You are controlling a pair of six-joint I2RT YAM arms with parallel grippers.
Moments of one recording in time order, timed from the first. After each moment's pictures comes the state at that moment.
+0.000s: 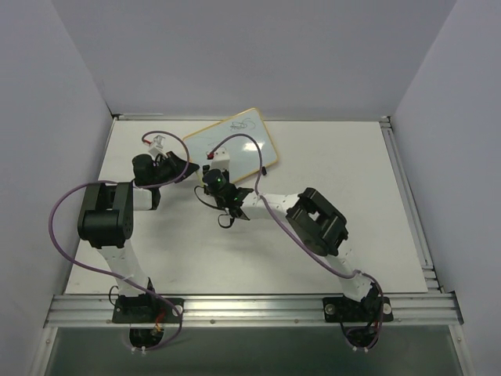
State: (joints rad) left arm 0.01 1.89 0.82 0.82 0.64 -0.69; right arm 0.95 2.22 1.51 0.28 0.56 0.41
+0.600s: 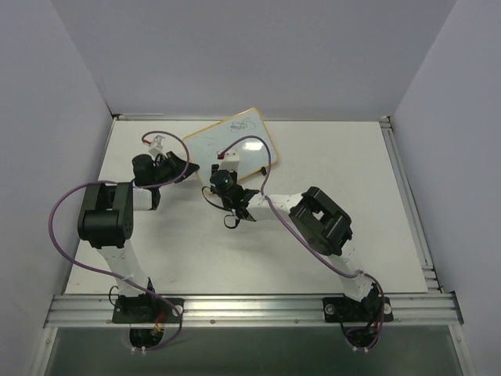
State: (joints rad) left arm 0.01 1.89 0.82 0.82 0.64 -0.70; right arm 0.92 2.18 1.41 0.35 0.57 0.47
